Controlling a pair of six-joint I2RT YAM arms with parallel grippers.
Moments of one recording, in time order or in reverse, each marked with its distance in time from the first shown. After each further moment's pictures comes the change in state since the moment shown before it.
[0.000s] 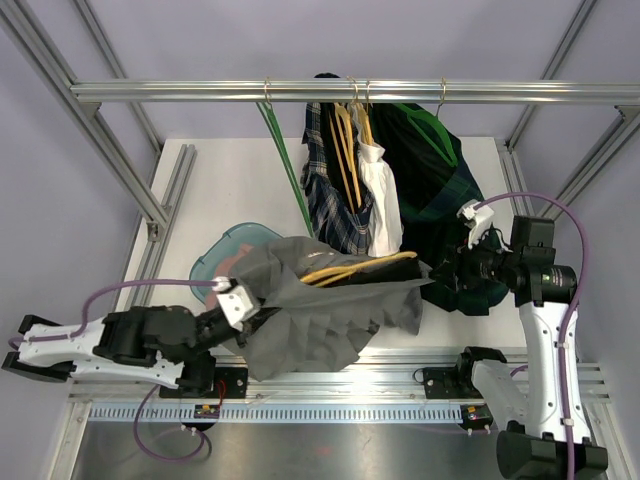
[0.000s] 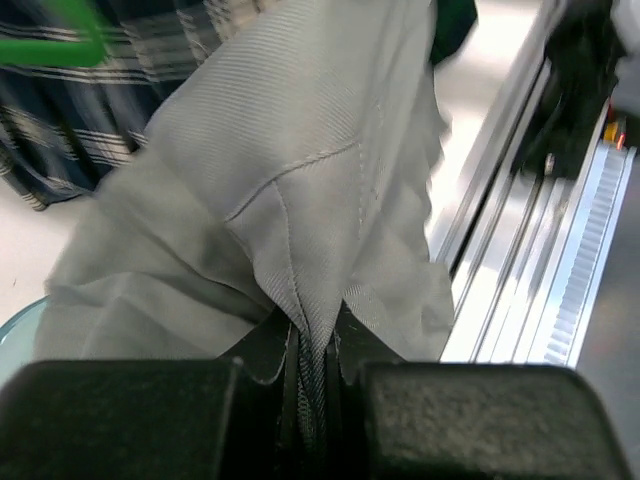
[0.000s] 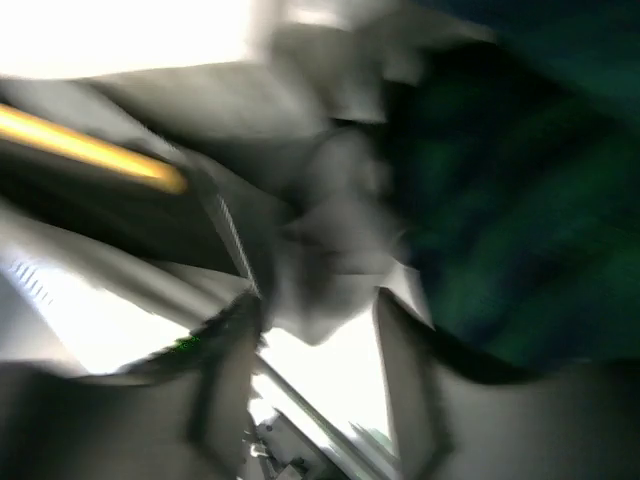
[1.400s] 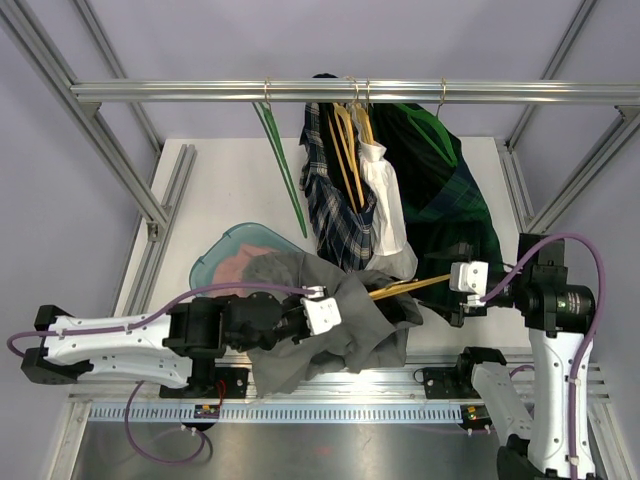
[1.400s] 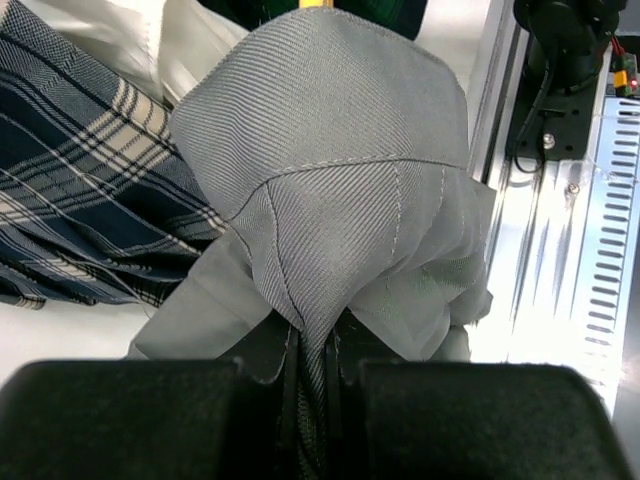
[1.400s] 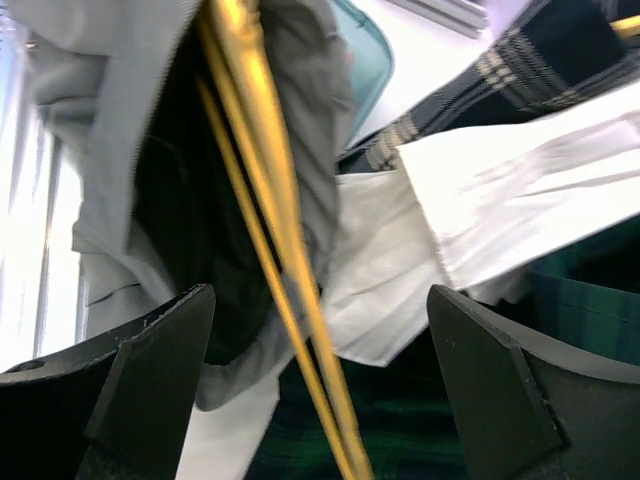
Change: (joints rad) left arm 0.110 0.435 0.130 0.183 0.235 0.204; right arm 0.007 -0.091 0.125 -0.288 -0.427 -1.028
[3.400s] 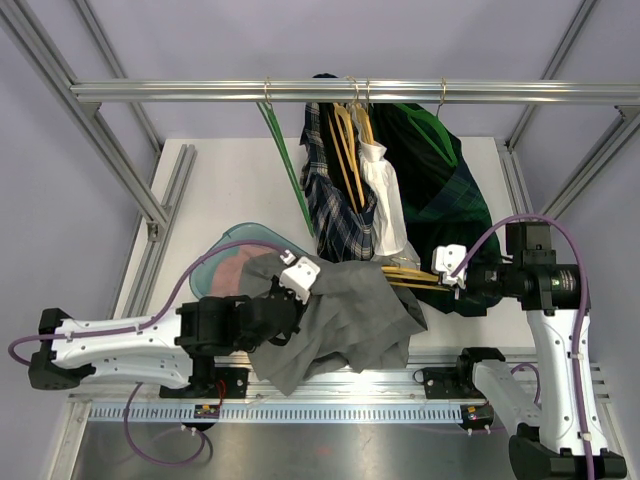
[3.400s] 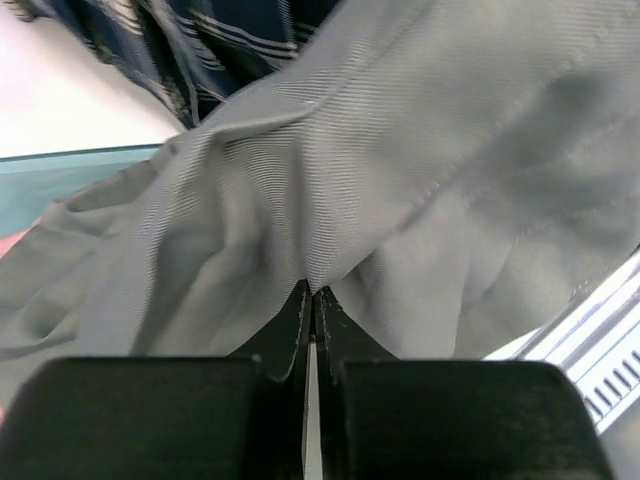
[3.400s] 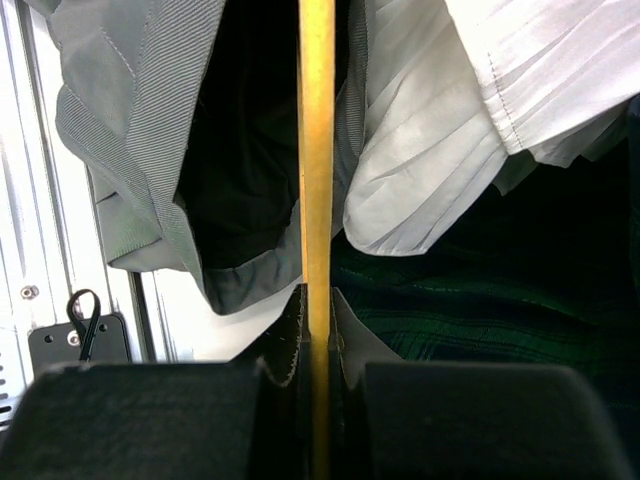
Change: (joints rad) left arm 0.072 0.043 -0.048 -0.161 -0.309 -0.578; right arm 0.091 0.097 0.014 -0.039 0.359 0.098
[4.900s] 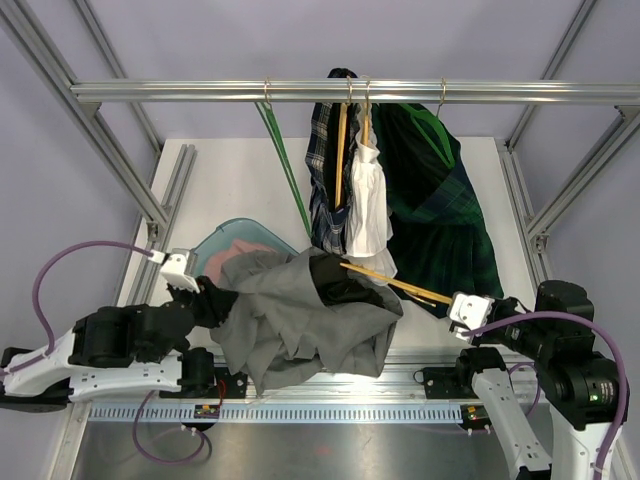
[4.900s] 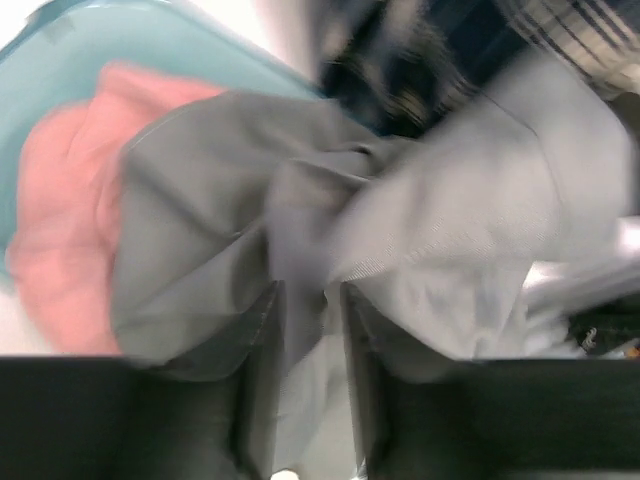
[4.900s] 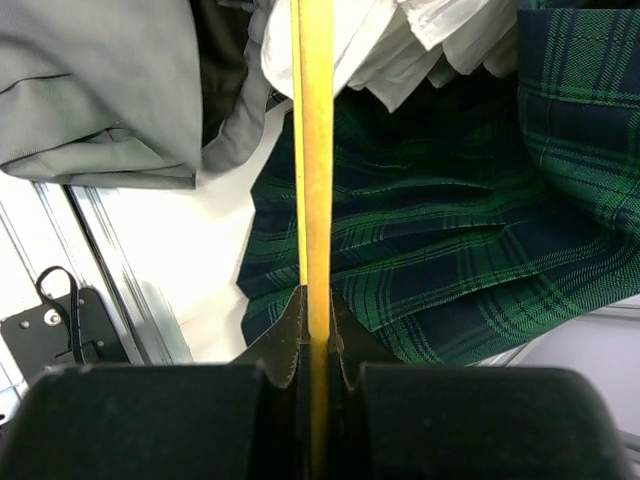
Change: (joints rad) left arm 0.029 -0.538 0.042 -0.644 -0.229 -0.566; right arm 0.078 -0.373 0.051 -0.012 0.262 0.228
